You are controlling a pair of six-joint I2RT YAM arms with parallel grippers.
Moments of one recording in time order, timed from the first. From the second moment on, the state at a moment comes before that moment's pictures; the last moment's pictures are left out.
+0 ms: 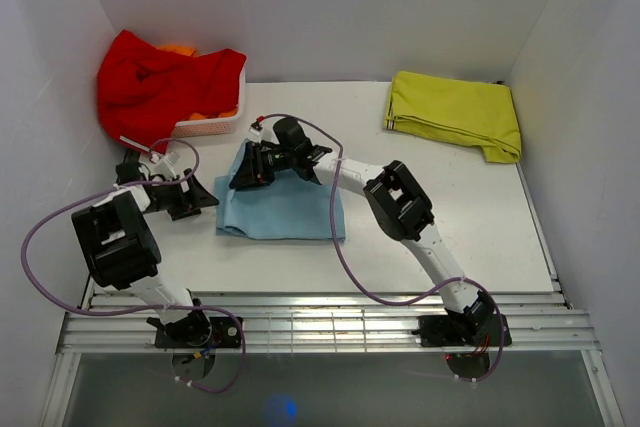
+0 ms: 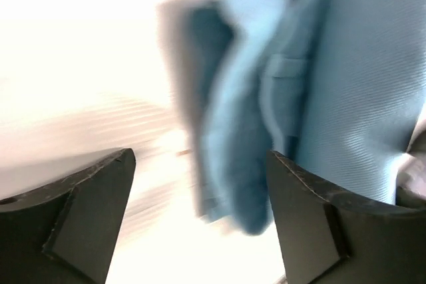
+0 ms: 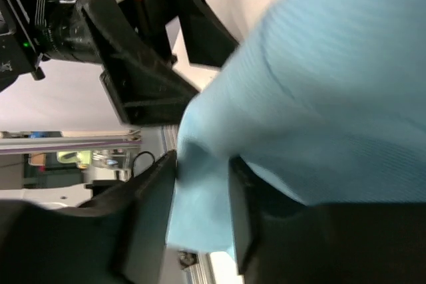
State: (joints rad) left arm 0.42 1.67 0.85 -0.37 0.84 0.10; right arm 0.83 2.48 1.96 0.14 -0.80 0.90
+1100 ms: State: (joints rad) left arm 0.25 1.75 1.13 -0.35 0.87 0.08; right arm 0.40 2.27 1.93 -0.57 -0.80 -0.39
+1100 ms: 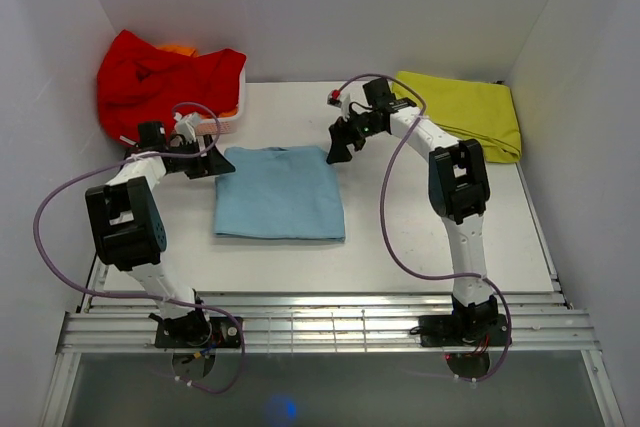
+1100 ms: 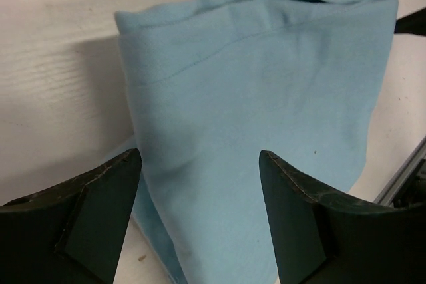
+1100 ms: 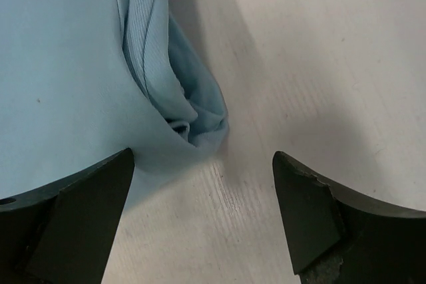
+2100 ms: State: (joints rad) left arm 0.22 1.91 1.27 -0.30 0.80 -0.01; right arm 0.44 2.31 1.94 -0.64 -0.92 -0.83
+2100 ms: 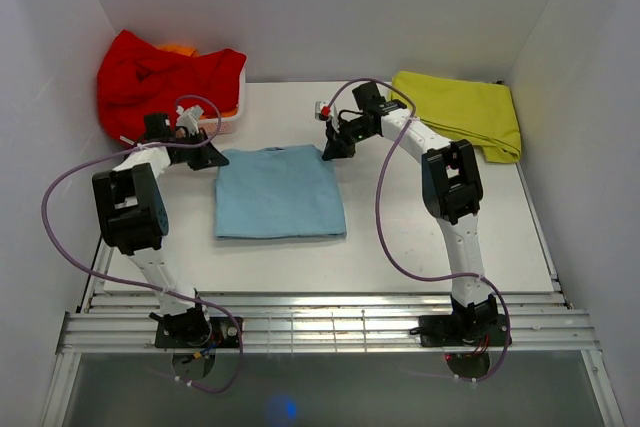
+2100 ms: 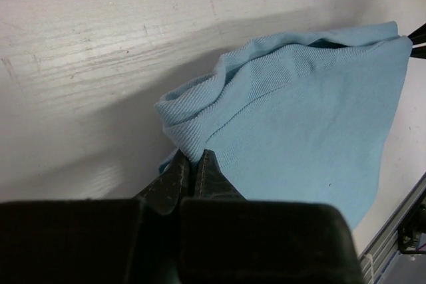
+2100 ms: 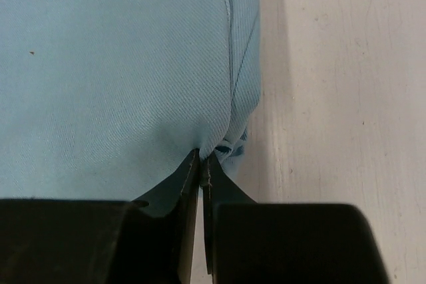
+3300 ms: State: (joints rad) left arm 0.28 1.70 1.26 -0.41 0.74 0.19; right arm 0.34 2.16 2.00 -0.75 -0.71 -0.44
